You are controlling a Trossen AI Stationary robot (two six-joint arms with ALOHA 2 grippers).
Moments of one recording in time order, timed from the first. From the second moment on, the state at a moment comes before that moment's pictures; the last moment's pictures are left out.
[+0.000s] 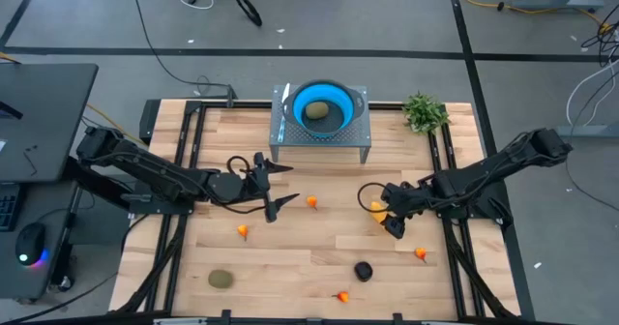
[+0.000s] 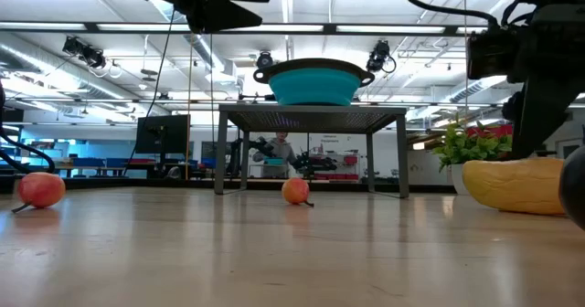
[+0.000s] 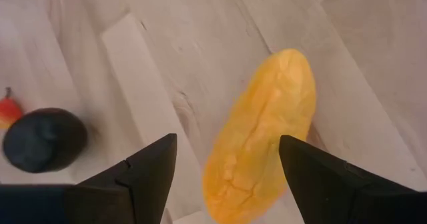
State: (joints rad) left arm -0.28 1.25 0.66 0.41 -0.58 0.00; right arm 0.34 1.11 0.58 -0.57 0.05 0.83
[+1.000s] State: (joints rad) left arm -0.28 1.25 0.66 0.40 -0.59 0.01; right arm 0.39 1.24 0.58 -0.45 0.06 0.74
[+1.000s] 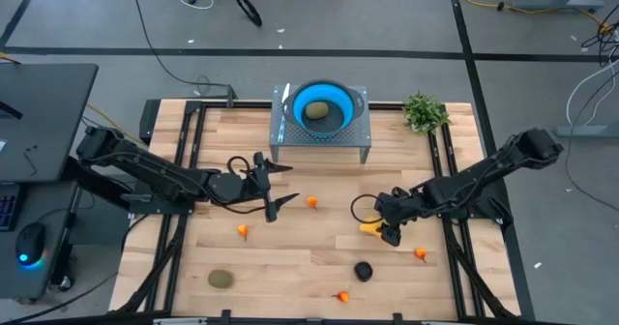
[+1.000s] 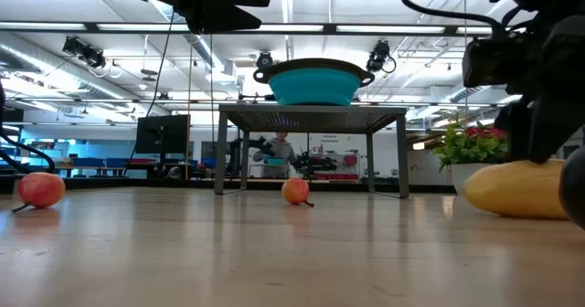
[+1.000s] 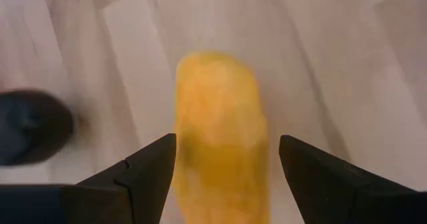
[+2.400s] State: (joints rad) left arm -0.28 1.25 0.66 0.40 -0.59 0.00; right arm 0.42 1.31 0.58 -0.40 0.05 0.70
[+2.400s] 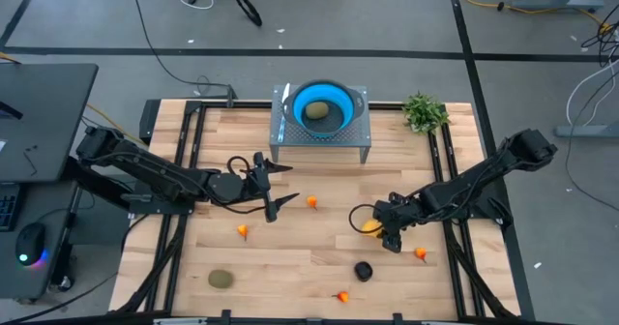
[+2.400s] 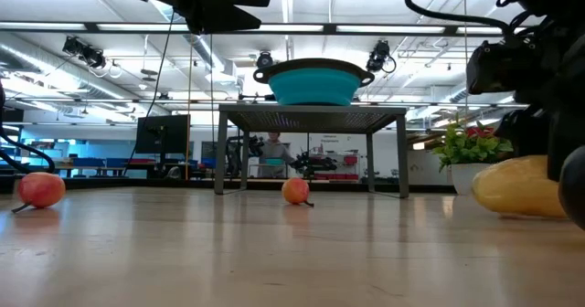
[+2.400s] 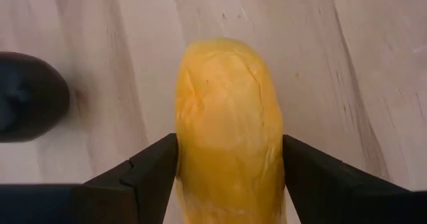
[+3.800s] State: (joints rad) left arm -0.27 1.25 0.66 0.39 -0.59 0.01; right arm -0.13 1.35 0.93 0.48 0.50 -0.30
